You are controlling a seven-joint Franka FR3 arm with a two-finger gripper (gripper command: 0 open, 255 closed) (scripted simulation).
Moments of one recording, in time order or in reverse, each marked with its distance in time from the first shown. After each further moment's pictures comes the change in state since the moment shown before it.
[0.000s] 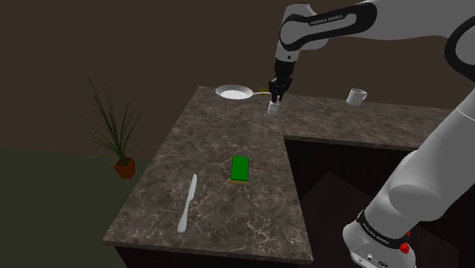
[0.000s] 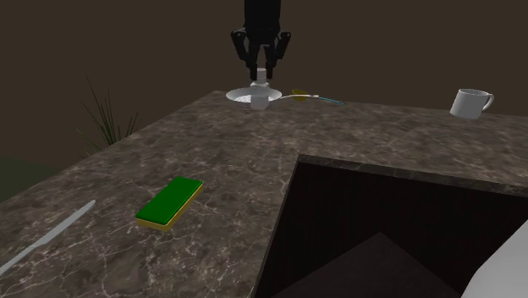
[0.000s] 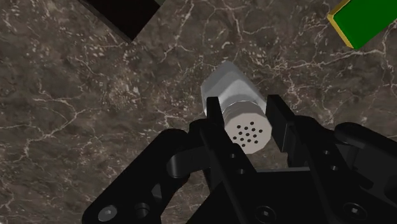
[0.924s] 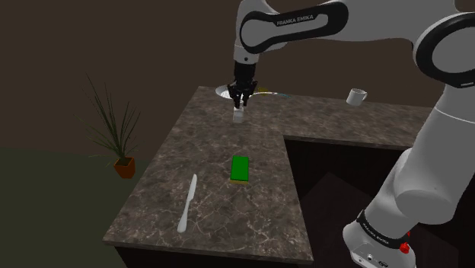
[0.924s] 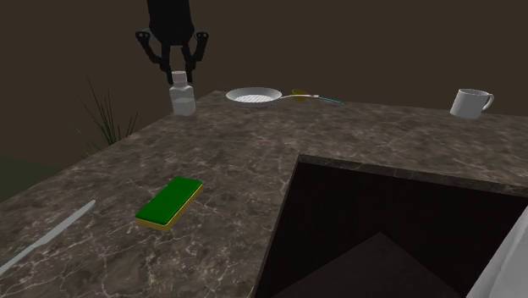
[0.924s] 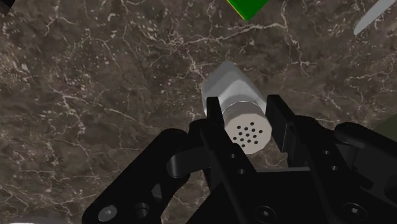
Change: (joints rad) arm 0.152 0.166 0.157 0.203 0.005 -0.031 0.307
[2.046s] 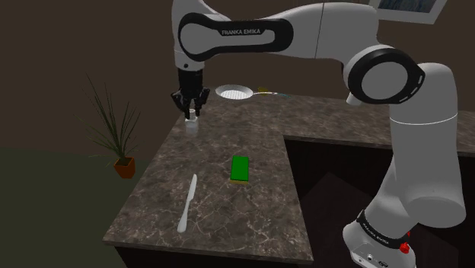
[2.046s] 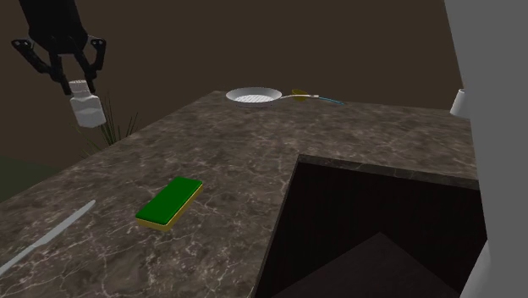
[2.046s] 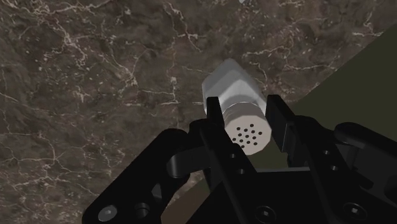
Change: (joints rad) arm 0.195 0.400 0.096 0.538 -0.062 -0.136 0.288
